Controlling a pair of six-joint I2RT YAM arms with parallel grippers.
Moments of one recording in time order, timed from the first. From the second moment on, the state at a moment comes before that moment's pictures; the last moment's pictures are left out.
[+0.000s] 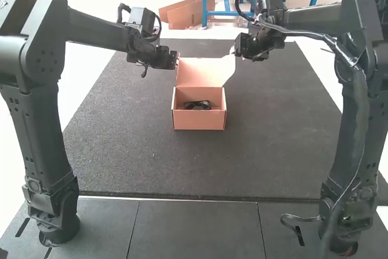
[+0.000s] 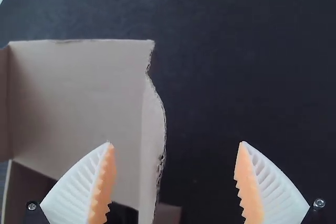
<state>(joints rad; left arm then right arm) -0.31 1.83 1.34 -0.17 -0.03 -0.09 0.32 1.92 1.56 -0.38 -0.20 0.19</state>
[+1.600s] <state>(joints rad) -0.31 1.83 1.35 -0.20 -0.03 -0.09 0.39 1.96 1.61 -0.39 -0.23 0.19</state>
